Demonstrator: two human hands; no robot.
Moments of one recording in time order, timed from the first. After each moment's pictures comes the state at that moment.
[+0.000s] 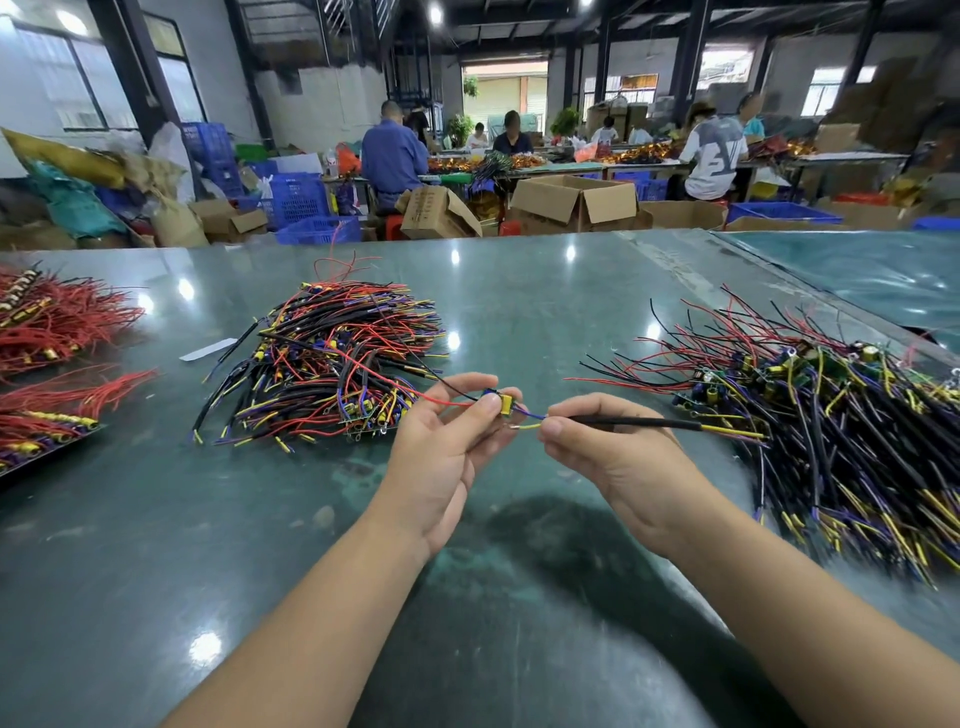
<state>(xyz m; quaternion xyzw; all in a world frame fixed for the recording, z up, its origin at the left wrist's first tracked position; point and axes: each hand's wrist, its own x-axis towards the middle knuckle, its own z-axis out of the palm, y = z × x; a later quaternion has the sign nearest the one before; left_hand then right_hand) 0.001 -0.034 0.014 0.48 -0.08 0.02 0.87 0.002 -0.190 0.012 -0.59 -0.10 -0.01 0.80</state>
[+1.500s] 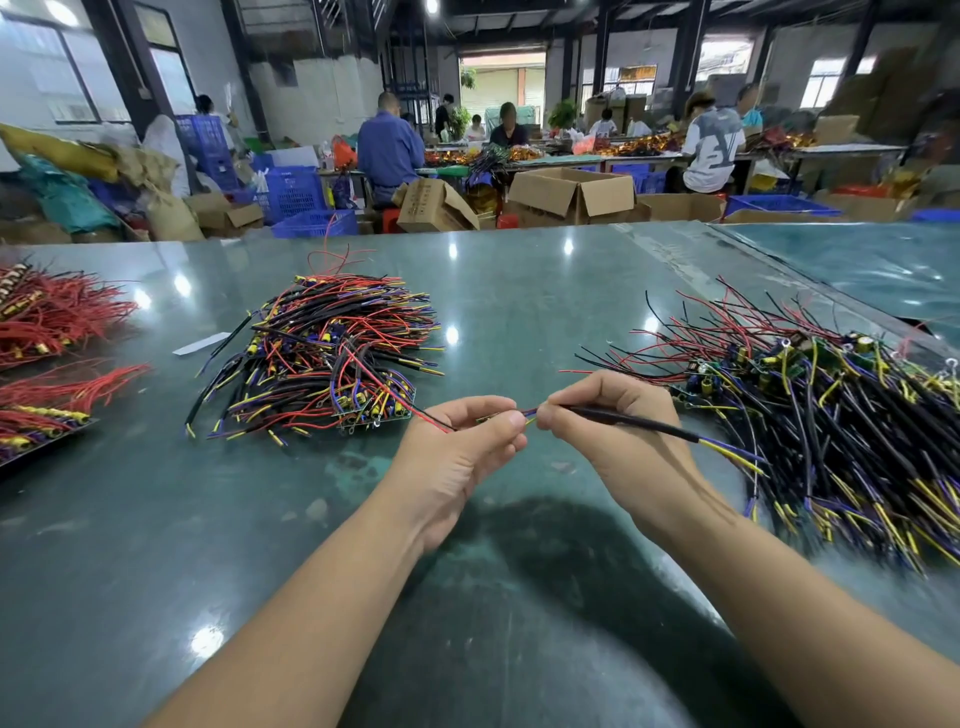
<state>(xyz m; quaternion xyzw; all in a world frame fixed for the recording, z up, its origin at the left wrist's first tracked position) -0.004 -0.041 0.015 0.54 -0.01 -0.03 0.84 -0.003 -0.191 0.019 -0.72 -0.09 -0.14 0.68</state>
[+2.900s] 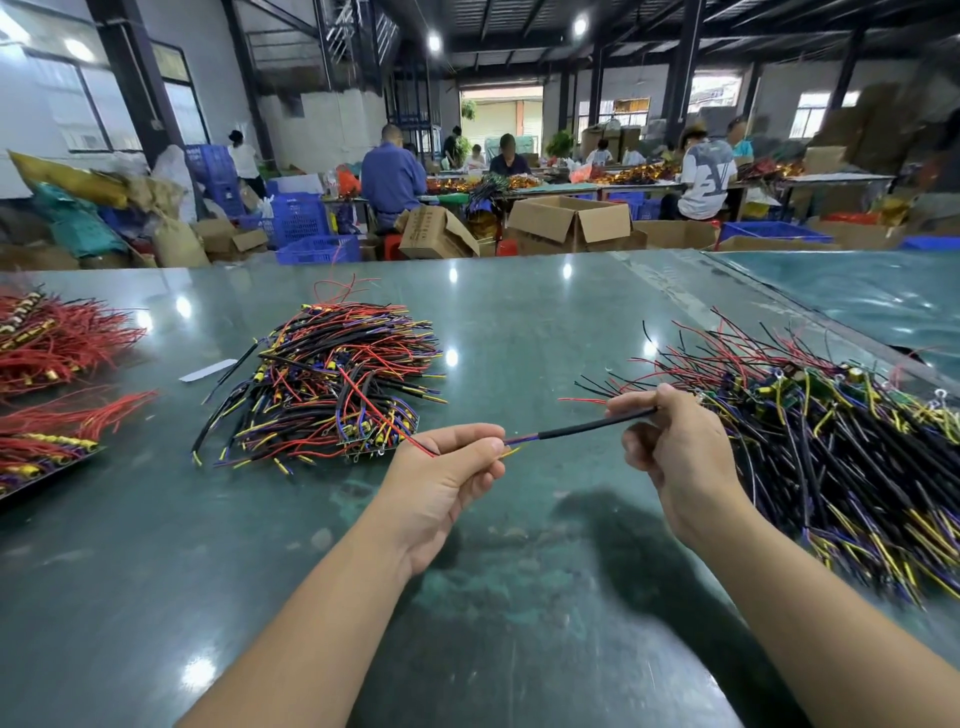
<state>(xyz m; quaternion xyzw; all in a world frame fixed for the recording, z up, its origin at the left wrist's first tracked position) 0.000 -0.028 0.020 0.57 0.01 -0.02 0.82 0.029 -0.223 0.018 -0.59 0.03 -0.16 0.79</state>
